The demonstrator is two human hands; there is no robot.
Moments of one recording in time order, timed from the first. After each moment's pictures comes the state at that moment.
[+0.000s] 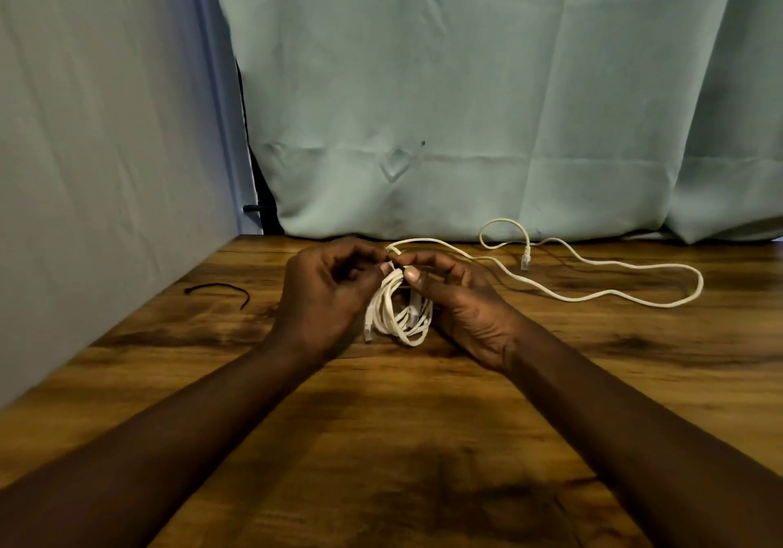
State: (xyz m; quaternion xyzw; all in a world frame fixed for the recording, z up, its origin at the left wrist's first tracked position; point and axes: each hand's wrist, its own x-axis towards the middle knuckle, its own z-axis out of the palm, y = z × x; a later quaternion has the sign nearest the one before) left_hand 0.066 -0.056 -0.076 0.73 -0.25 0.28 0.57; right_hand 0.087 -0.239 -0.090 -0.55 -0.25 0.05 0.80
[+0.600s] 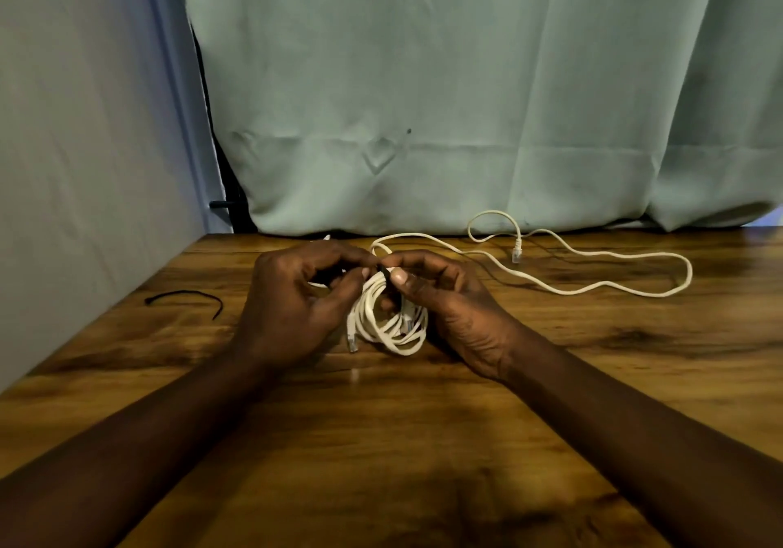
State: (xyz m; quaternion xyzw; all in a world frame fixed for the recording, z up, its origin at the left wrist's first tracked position) left_hand 0.086 -0.028 -0.077 0.76 -0.35 0.36 0.41; right_hand 0.087 -0.230 -0.095 -0.58 -0.23 0.02 0.78
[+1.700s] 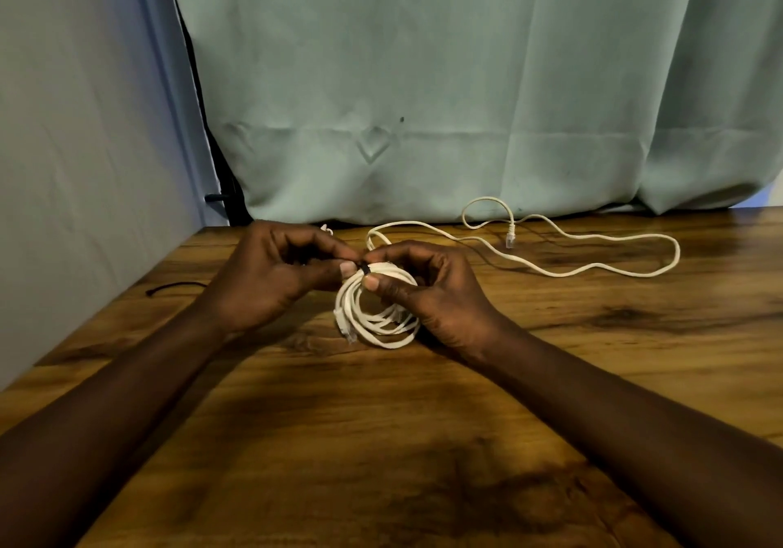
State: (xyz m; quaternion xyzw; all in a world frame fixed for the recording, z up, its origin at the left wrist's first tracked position) left_hand 0.086 -0.005 -0.058 0.76 -0.31 0.13 0.56; right_hand 0.080 -0.216 -0.100 -0.64 -0.25 -0.10 0.72
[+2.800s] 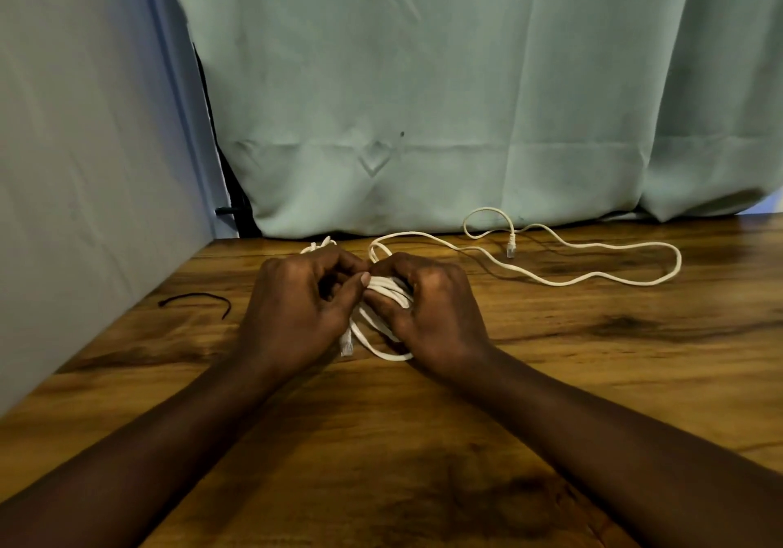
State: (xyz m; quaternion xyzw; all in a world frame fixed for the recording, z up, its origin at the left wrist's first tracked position) left_hand 0.062 -0.032 -0.074 0.82 -0.28 0.34 0.37; right_hand 0.071 -0.213 -0.097 -0.83 -0.25 -0.37 0.35
